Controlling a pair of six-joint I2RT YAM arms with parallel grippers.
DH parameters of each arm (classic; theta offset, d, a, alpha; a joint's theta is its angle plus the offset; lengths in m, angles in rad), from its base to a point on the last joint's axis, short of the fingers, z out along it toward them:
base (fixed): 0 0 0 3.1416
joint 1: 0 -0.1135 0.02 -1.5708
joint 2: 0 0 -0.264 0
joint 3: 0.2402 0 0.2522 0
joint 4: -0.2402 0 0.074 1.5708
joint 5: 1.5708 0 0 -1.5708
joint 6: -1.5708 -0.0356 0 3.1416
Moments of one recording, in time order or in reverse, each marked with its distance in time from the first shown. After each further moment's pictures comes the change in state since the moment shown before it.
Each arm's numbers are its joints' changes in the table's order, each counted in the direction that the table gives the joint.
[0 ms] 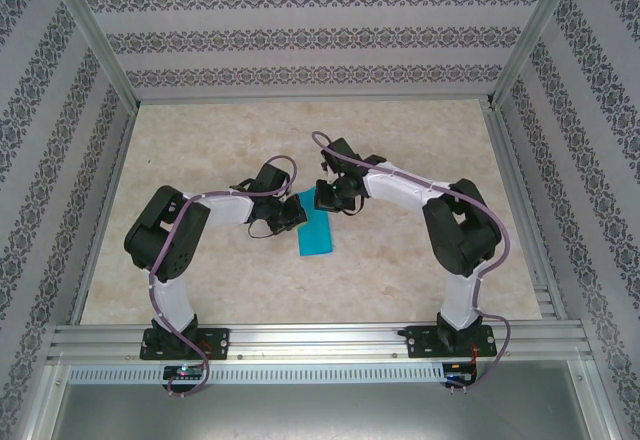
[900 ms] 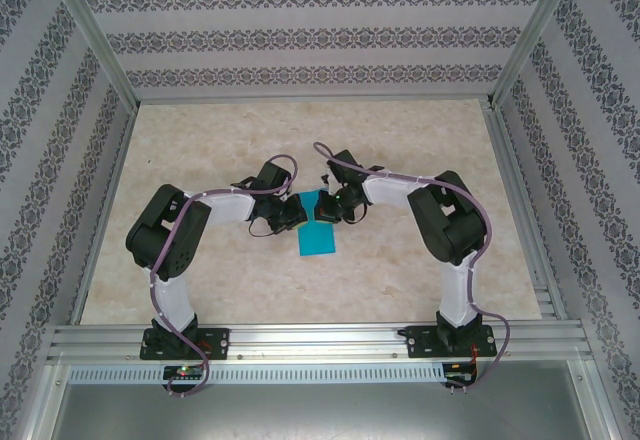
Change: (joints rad) left arm 0.000 -0.016 0.027 -0.042 0.001 0.003; right arm 0.055 -0.087 -0.115 0.171 -0.169 0.037
